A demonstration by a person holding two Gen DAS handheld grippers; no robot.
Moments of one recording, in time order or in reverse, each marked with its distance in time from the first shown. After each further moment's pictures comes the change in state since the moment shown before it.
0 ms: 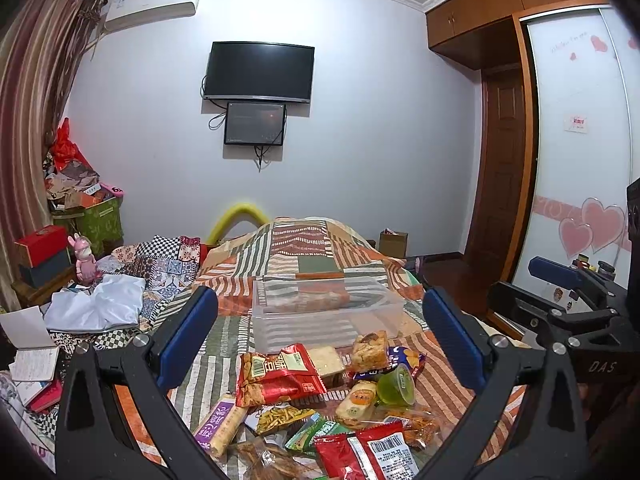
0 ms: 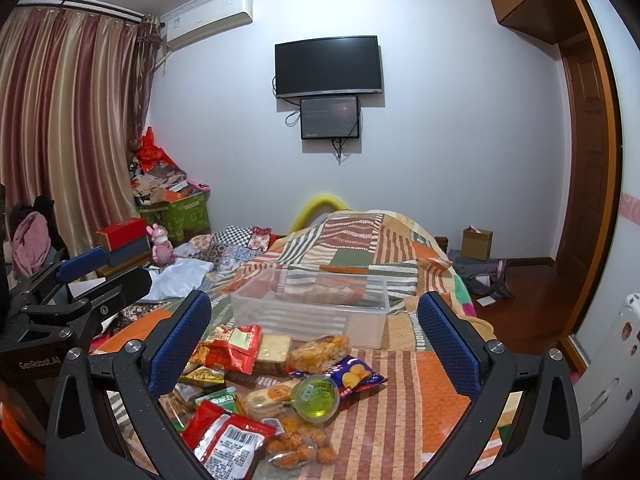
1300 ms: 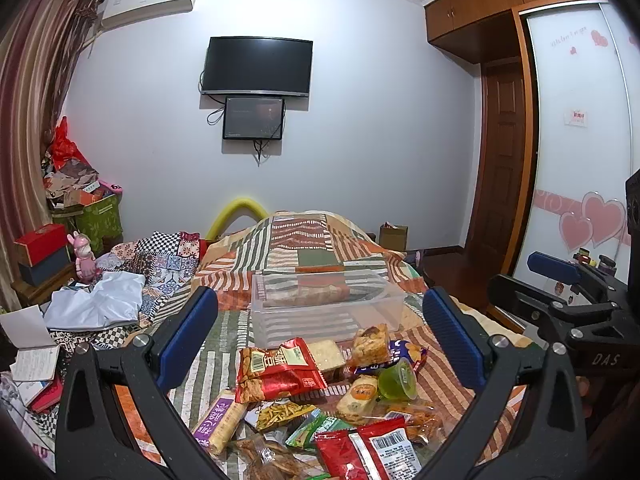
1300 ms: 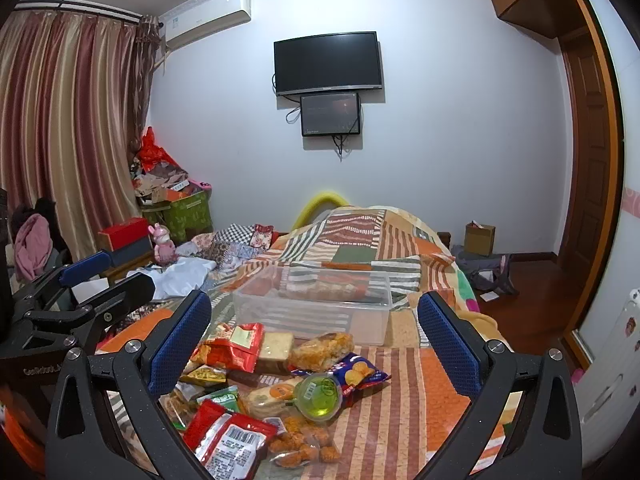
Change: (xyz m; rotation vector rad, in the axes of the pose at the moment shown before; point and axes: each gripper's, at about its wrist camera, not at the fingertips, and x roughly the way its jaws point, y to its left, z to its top) left arm 0.007 0.002 -0.003 0.007 0.024 -0.001; right arm 0.003 0.001 -0.004 0.014 0.012 0.010
